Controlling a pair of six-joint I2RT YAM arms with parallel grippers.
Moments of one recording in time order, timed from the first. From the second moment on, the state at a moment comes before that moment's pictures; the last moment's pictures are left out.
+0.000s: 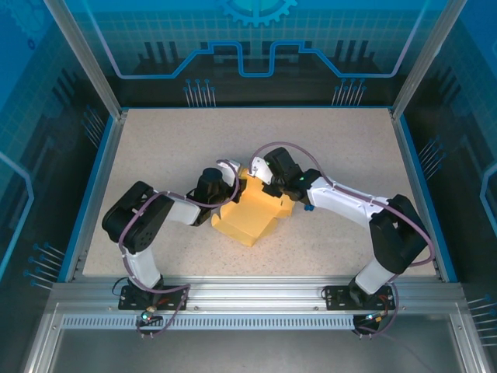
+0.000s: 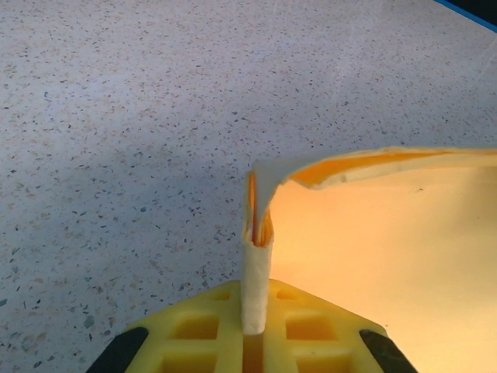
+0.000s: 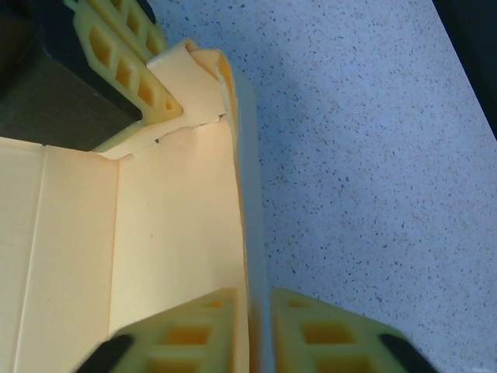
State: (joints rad) left arm -0.48 1.81 0.67 0.73 0.14 -0.13; right arm 0.69 1.61 1.11 -0.33 0.19 -0.50
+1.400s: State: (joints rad) left arm -0.57 1.83 0.56 0.94 0.12 -0.05; right arm 0.47 1.86 1.39 -0.53 -0.45 0.05
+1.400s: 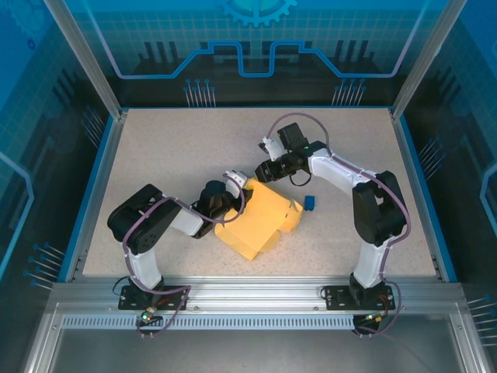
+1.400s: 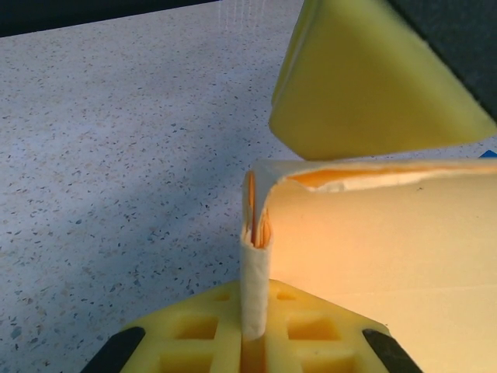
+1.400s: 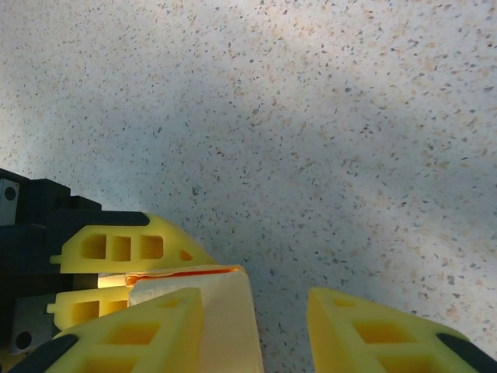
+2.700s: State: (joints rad) left arm -0.58 1.57 0.54 0.73 -0.15 -0.14; right arm 0.54 1.38 1.35 -0.69 -0.13 0.10
